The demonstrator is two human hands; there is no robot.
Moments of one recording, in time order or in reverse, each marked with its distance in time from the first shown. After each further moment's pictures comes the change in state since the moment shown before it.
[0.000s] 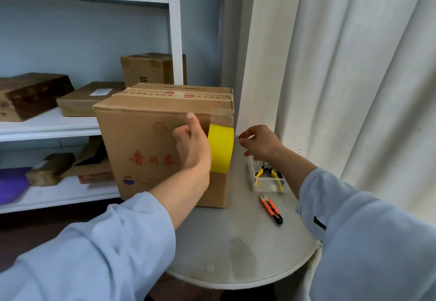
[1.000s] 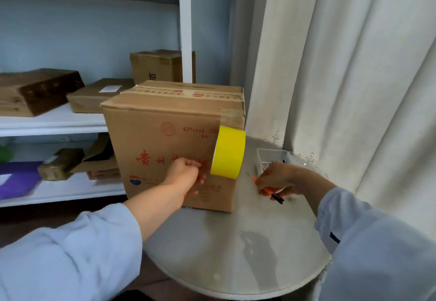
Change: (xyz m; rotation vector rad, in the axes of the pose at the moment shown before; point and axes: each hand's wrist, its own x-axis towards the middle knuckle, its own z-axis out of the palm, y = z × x) left_hand 0.029 -0.051 -0.038 0.259 -0.256 -0.208; right_hand -0.001 0.059 0.013 -0.076 -0.428 0.410
